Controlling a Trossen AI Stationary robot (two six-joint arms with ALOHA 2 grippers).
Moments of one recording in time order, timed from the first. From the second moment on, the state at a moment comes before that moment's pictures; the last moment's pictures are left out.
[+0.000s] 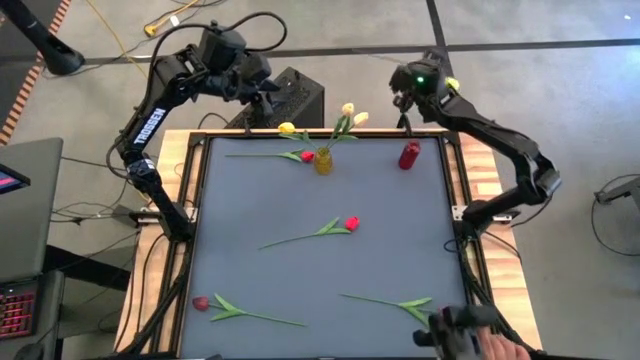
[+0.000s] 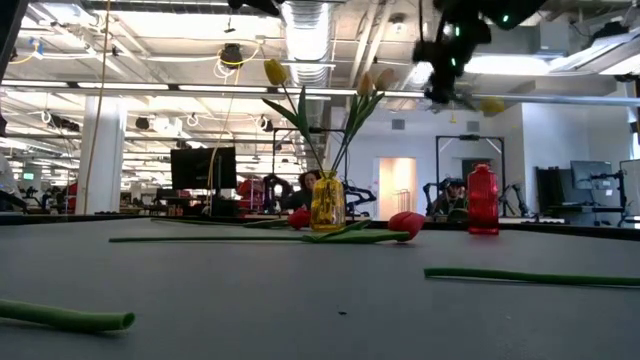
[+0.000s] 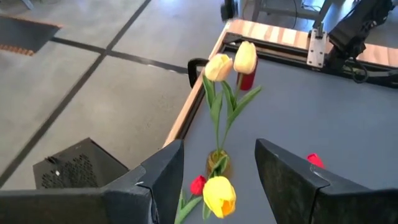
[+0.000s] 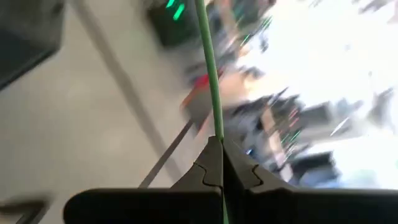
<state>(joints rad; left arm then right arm) 0.63 1.69 2.34 -1.28 0.15 0.19 -0.81 1.41 1.27 -0.08 0.66 -0.98</state>
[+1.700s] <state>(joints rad) 0.58 1.63 2.34 -1.22 0.63 -0.06 0.08 1.36 1.27 0.32 0.68 -2.60</state>
